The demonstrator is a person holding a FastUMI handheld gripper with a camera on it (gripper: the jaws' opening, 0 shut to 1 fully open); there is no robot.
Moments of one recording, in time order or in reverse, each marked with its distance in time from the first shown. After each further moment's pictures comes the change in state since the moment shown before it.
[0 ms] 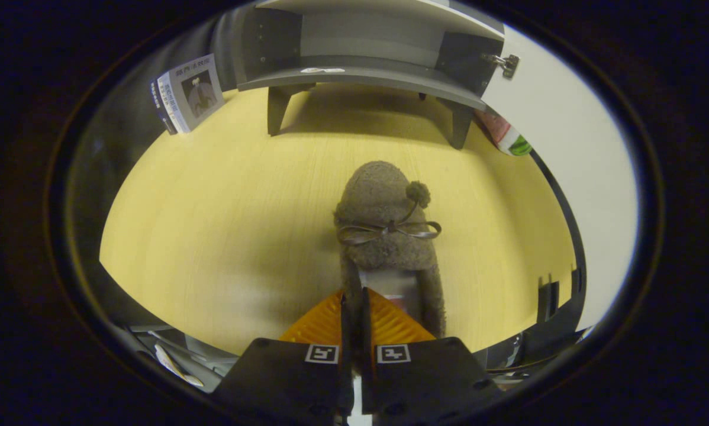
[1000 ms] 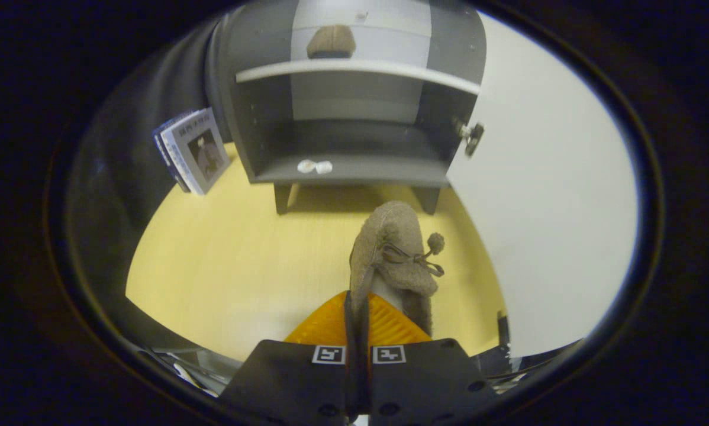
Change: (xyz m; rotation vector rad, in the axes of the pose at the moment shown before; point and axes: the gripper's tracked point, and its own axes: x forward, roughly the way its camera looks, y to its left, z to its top) arm -0.112 -0.026 0.124 0.063 -0.233 -0.022
